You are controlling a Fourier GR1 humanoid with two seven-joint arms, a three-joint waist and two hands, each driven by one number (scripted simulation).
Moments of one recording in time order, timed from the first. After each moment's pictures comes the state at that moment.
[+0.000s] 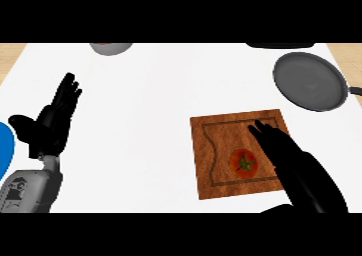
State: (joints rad) left arm -0.23 0.25 0.02 -1.44 0.08 0.13 0.05; right arm -0.02 -0.40 0.42 -2.05 0.75 0.25 0.51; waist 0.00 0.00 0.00
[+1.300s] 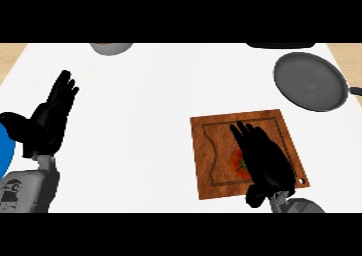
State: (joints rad) left arm -0.23 0.21 0.08 -1.49 0.04 0.08 0.11; right arm -0.12 -0.21 0.45 -1.72 1.05 0.37 0.51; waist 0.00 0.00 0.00
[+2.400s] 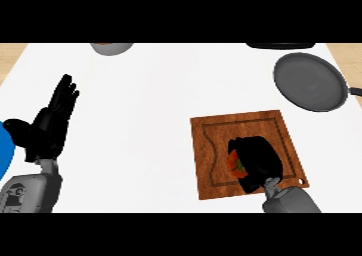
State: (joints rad) left arm -0.20 0.18 0.10 -1.50 -0.01 0.06 0.08; right arm -0.17 -0.18 0.41 -1.48 1.16 0.33 0.28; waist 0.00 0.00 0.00
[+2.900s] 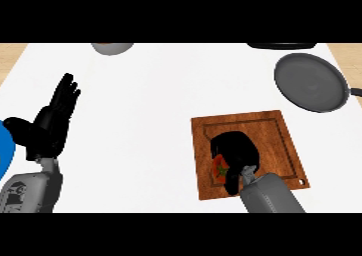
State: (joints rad) left arm -0.21 0.17 0.10 -1.49 0.00 0.05 0.08; right arm -0.28 -0.04 0.38 -1.34 1.08 0.42 0.34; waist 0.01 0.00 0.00
